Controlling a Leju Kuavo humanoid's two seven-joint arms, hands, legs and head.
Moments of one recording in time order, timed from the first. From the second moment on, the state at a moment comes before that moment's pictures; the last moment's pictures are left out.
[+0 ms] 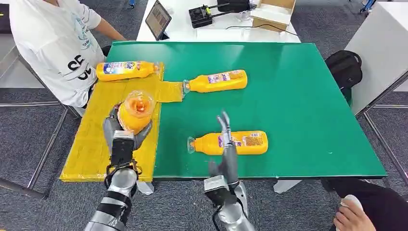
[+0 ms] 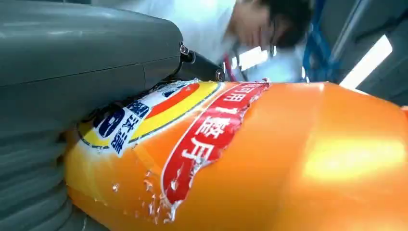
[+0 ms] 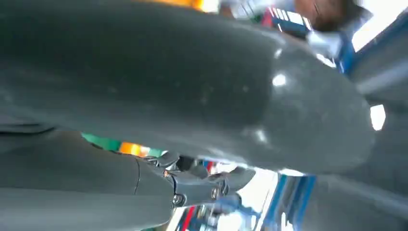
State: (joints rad) left arm -0.34 -0.26 -0.12 -1.09 -0.55 0.69 -0.70; right arm -0.05 0.31 0.35 -1.32 0.27 -0.53 -0.66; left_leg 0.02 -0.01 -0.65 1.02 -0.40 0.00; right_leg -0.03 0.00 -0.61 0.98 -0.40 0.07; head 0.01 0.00
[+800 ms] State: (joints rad) left arm -0.59 -0.10 0.16 -0.49 -1.57 0.70 -0.16; right arm -0.03 0.30 0.37 -1.46 0.14 -0.55 -0.66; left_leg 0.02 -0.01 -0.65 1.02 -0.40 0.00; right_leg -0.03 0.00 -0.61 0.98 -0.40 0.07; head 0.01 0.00
